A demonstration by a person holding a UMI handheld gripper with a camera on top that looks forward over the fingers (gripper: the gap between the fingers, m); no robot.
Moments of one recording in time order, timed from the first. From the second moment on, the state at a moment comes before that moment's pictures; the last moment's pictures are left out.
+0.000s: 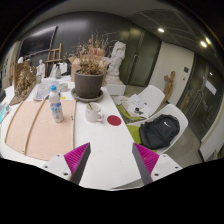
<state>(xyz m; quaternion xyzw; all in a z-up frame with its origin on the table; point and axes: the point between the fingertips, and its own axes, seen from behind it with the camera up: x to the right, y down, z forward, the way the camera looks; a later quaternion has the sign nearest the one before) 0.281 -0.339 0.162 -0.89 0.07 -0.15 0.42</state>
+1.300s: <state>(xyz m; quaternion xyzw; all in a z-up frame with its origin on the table) 0.062 -0.010 0.054 -0.81 0.03 -0.03 0.58</state>
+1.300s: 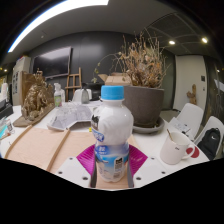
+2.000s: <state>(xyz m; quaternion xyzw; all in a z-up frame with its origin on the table) 0.087 0.012 0.163 -0.65 0.39 0.45 0.47</state>
